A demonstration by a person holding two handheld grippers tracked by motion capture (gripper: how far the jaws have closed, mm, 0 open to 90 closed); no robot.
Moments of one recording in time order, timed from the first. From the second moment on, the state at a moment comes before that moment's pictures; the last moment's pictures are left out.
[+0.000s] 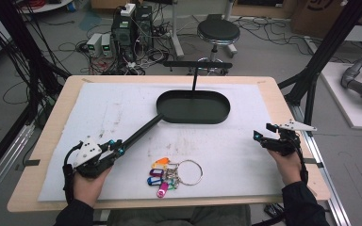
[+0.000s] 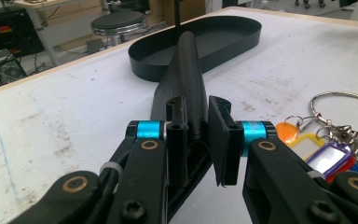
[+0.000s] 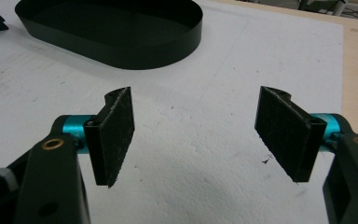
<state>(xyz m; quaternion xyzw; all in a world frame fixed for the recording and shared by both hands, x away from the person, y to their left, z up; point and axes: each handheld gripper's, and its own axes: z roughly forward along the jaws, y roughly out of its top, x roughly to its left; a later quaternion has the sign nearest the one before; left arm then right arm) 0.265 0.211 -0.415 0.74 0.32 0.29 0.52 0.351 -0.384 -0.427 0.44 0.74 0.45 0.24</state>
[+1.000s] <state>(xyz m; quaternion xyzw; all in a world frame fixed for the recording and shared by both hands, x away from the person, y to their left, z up) 0.273 0.215 -0.416 0.76 0.29 0.25 0.52 0.352 -0.380 -0.428 0.44 0.74 0.45 0.24</state>
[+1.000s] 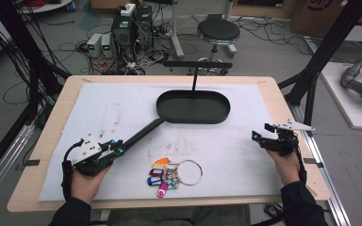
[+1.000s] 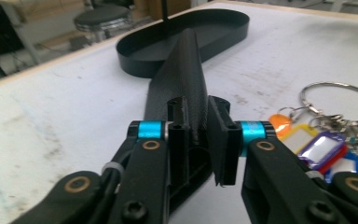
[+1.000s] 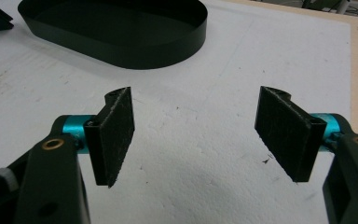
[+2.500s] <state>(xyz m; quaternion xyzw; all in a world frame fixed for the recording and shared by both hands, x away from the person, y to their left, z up) 0.261 0.222 -0.409 0.72 0.27 0.20 0.61 0.413 -0.167 -0.417 0.17 0.83 0.53 0.05</state>
